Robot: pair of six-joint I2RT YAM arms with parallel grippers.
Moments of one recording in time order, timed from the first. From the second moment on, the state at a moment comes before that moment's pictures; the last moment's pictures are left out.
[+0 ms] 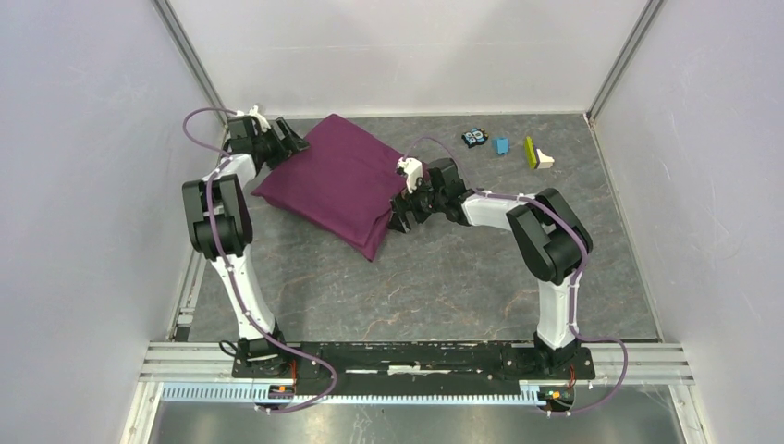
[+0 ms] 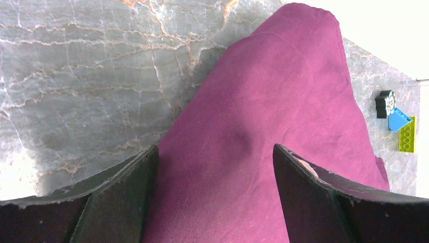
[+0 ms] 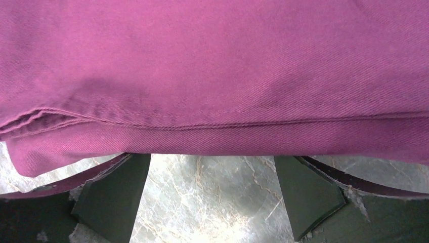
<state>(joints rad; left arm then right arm) 0.17 2.17 1.58 -0.04 0.50 -0.43 0.57 2.00 1.18 0.17 -0.49 -0.03</state>
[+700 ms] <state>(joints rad) -0.10 1.91 1.15 0.15 0.41 -0.41 0.29 1.71 0.83 0.03 -0.59 -0.29</state>
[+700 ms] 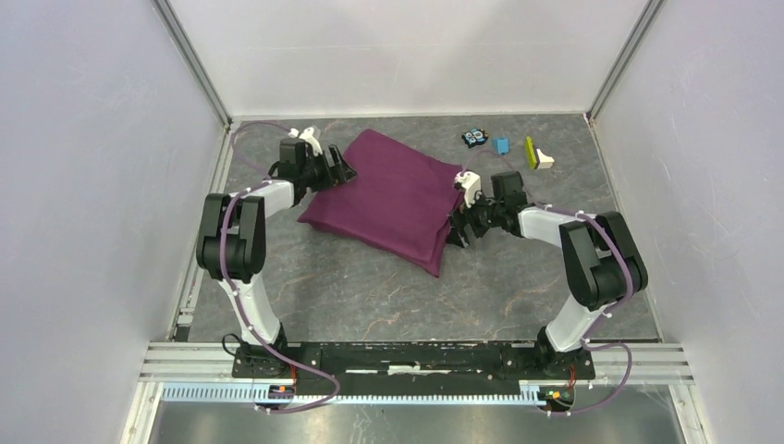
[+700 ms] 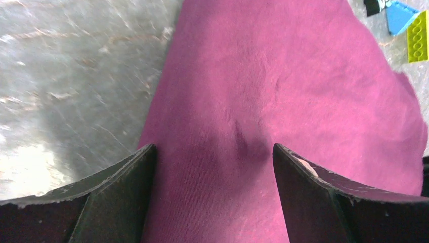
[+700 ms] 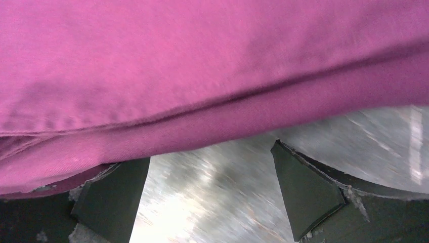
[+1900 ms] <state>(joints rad) -0.19 1.84 1.10 -0.08 0.53 -0.50 -0.11 1.91 1.25 -0.17 0.02 -0.35</state>
